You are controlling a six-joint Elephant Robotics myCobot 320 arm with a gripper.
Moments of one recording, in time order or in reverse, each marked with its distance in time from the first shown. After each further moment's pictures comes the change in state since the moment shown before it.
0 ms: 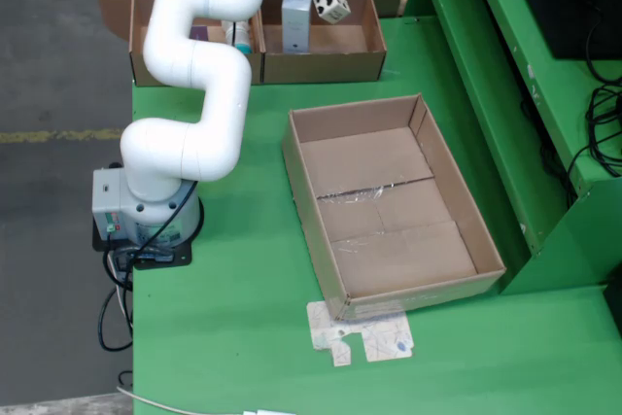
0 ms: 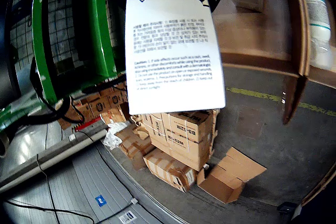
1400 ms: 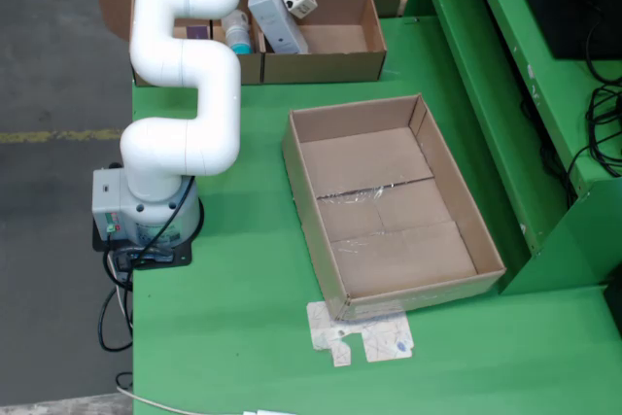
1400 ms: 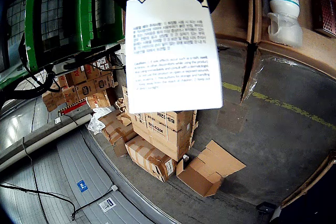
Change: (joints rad) arm 0.115 -0.046 0.002 0.000 0.017 0.012
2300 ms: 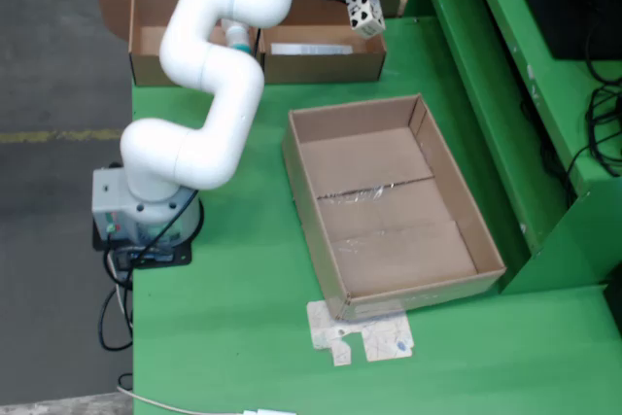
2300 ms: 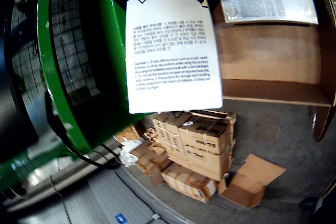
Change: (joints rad) arm -0.302 0.126 -0.015 -0.008 -0.002 -0.058
